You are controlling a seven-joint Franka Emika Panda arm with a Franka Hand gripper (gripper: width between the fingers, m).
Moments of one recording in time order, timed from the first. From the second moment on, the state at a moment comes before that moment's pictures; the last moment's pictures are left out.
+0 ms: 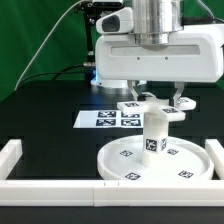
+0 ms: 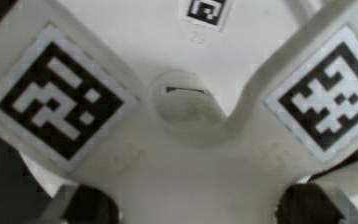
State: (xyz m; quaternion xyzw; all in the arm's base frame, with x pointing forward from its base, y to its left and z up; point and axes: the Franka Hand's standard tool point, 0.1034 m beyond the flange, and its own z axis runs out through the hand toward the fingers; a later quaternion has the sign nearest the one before) arm 0.563 0.040 0.108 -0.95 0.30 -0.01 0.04
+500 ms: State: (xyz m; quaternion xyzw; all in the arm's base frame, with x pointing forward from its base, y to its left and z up) arm 0.564 0.040 0.107 -0.88 0.48 -0.01 0.04
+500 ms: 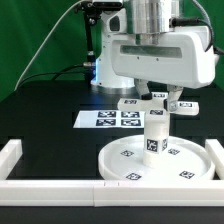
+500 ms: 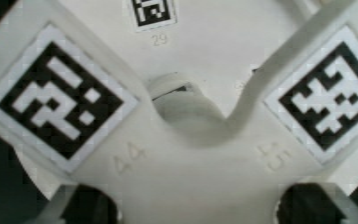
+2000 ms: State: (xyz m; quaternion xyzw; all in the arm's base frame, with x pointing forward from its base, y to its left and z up) arm 0.563 0.034 0.130 -0.98 -0.20 -0.01 0.02
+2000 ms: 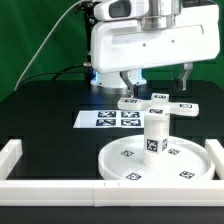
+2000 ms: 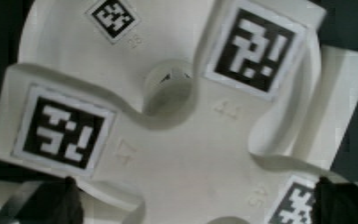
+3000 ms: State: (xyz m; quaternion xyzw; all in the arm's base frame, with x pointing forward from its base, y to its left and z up) arm 0.560 0.046 0.113 -0.98 -0.22 0.01 0.00
